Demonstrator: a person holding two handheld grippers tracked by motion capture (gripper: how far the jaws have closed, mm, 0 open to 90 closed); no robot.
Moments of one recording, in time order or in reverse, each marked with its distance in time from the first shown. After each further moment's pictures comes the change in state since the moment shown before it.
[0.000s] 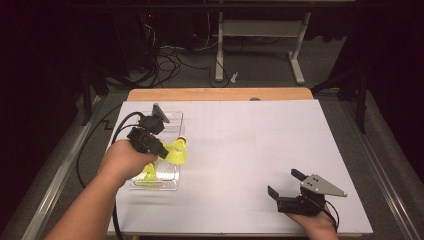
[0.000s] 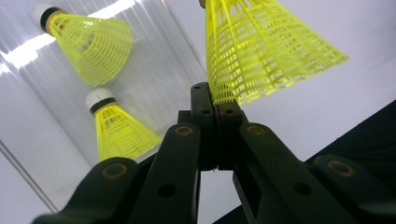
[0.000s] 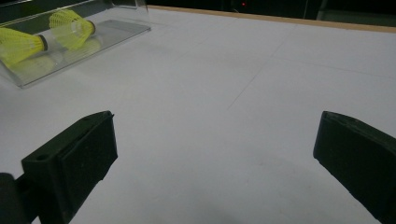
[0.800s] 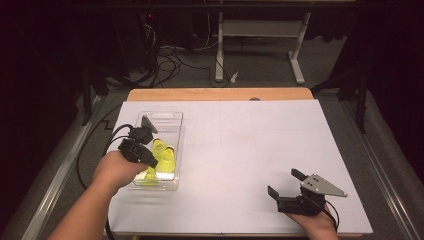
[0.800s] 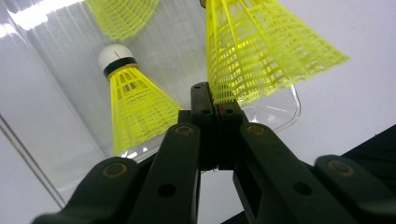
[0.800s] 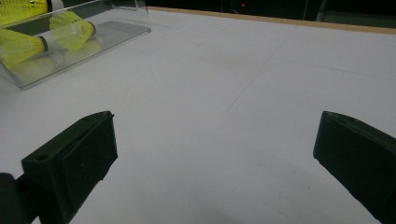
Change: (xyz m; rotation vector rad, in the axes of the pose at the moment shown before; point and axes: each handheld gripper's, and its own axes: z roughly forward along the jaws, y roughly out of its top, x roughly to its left) left arm 0.029 -0.021 0.035 0.058 -0.012 -0.082; right arm 0.000 0.000 0.000 -0.005 -0.001 0.005
